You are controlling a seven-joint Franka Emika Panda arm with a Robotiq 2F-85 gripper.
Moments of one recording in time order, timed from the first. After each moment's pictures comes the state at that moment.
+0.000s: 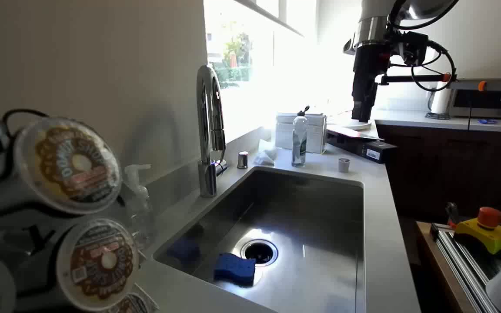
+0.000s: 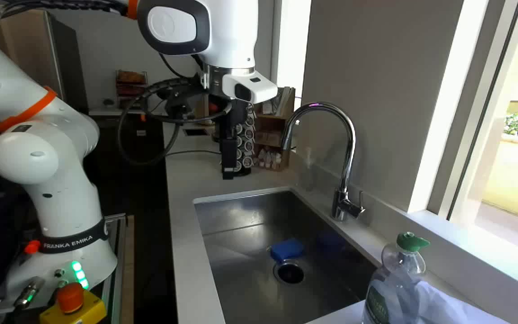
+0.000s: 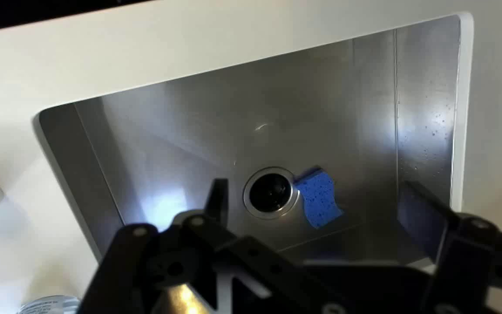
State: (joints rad) arm -0.17 -0.64 -0.36 -2.57 0.00 1.94 -0.19
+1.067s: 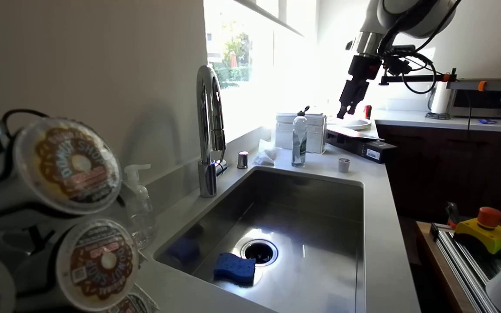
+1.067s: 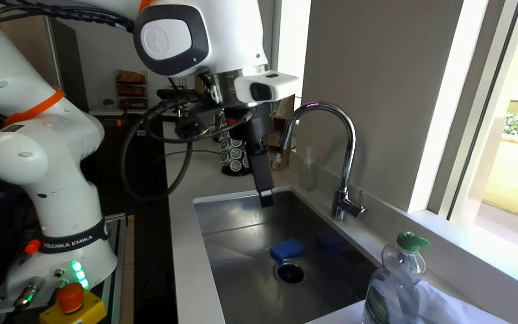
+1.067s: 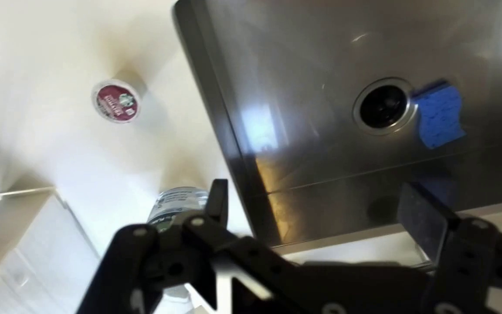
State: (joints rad) arm -0.30 -0.52 -0.40 -2.58 -0.14 2.32 -0.27
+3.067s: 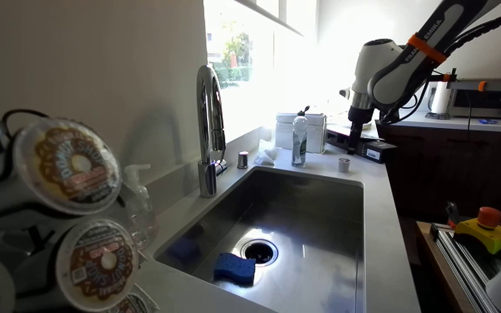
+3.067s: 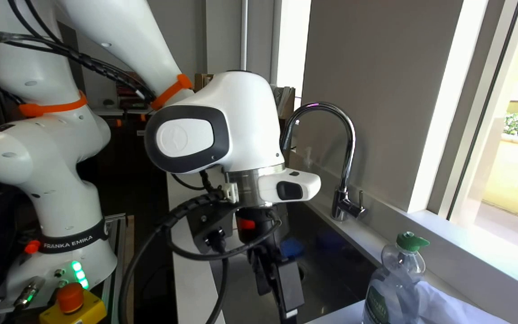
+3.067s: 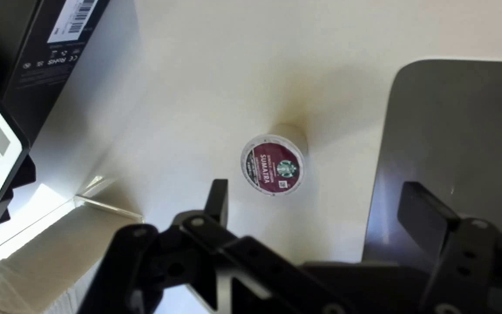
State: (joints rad) arm -0.46 -0.10 -0.44 -2.58 -0.55 2.76 -0.36
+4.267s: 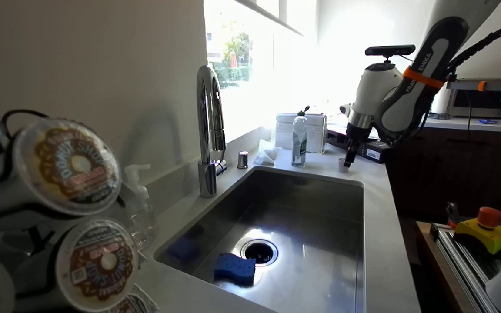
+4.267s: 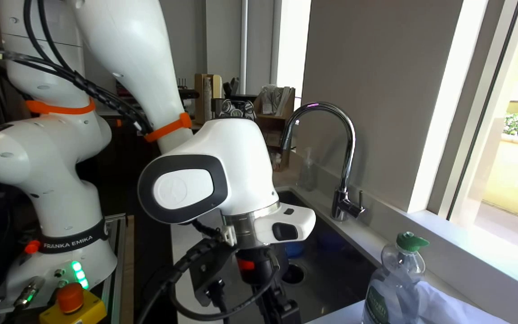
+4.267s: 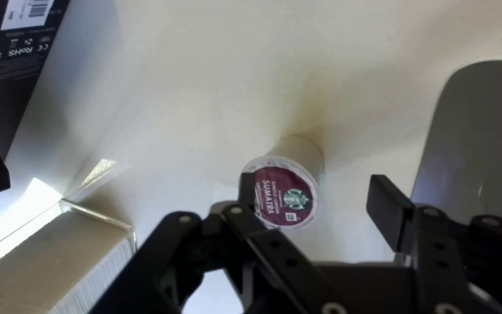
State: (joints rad) arm -0.49 0.09 -0.48 -2.57 -0.72 3.04 -0.22
